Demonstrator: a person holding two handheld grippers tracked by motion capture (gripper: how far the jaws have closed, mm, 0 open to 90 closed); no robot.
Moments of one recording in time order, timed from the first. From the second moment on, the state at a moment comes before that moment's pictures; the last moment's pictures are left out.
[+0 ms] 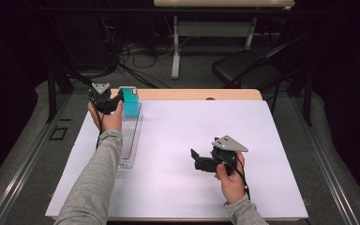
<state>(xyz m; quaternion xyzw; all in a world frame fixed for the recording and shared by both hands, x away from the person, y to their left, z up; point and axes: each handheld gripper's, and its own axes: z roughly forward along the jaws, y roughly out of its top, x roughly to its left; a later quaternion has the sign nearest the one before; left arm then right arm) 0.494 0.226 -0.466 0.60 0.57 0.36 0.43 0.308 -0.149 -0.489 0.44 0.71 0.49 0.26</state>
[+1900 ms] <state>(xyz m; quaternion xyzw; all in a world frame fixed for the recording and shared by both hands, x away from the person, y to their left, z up) 0.353 0.232 -0.412 0.72 0.37 0.21 0.55 0.283 -0.185 -0.474 0.43 0.72 0.49 0.25</state>
